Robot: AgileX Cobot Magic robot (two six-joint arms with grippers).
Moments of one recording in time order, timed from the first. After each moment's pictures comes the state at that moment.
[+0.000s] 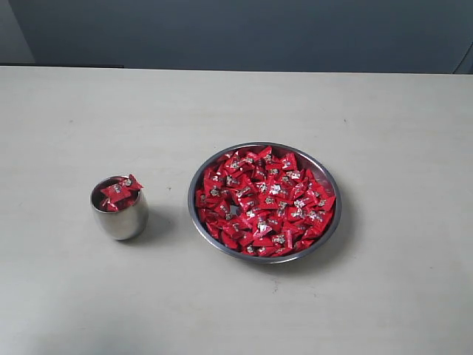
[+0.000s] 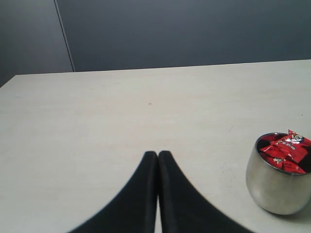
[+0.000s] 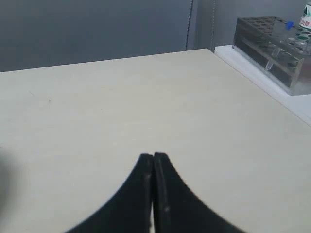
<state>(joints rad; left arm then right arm) 0.12 0.00 0.00 0.05 0.29 -0.02 -0.12 0.01 0.00 -0.02 0.36 0.03</state>
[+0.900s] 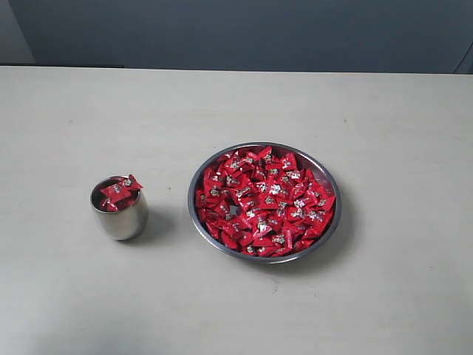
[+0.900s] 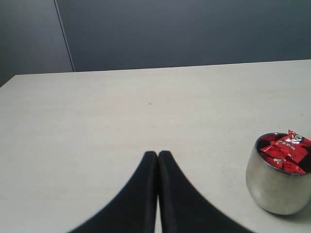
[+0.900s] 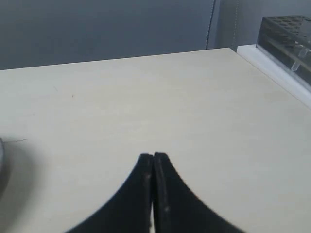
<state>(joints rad) 0.12 0.00 0.00 0.05 0.29 -0.02 -0.06 0.01 0.00 0.02 0.36 0.01</state>
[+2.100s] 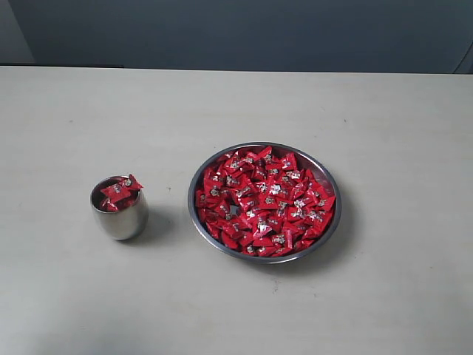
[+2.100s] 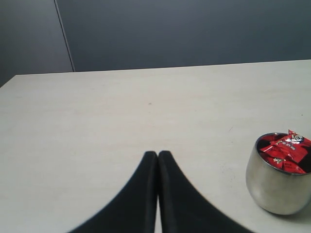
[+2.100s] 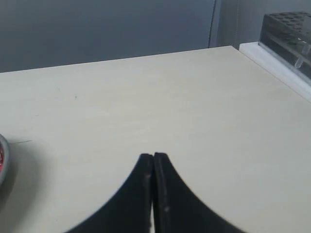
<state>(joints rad) 0.12 0.00 0.00 0.05 0.29 -0.02 -0.06 0.01 0.00 0.06 0.36 0.00</state>
